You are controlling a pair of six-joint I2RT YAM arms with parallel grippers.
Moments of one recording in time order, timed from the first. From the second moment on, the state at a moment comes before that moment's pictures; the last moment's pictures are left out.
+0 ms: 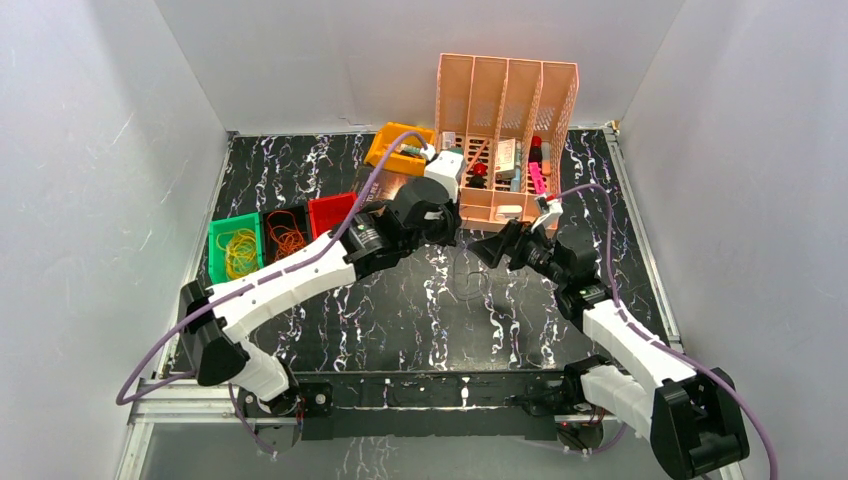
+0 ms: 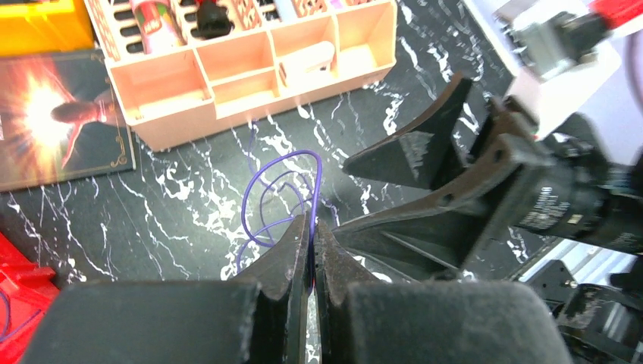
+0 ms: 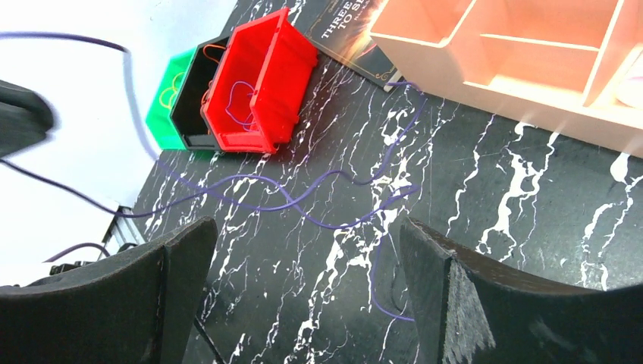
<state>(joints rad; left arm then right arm) -1.02 1.51 1.44 -0.44 -0.32 -0.40 0.35 0.96 0.43 0.33 -0.46 0.61</state>
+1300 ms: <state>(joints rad) -1.02 1.48 1.65 -0.56 -0.25 -0.29 0.47 0.90 0.39 0.38 -0.29 0.54</state>
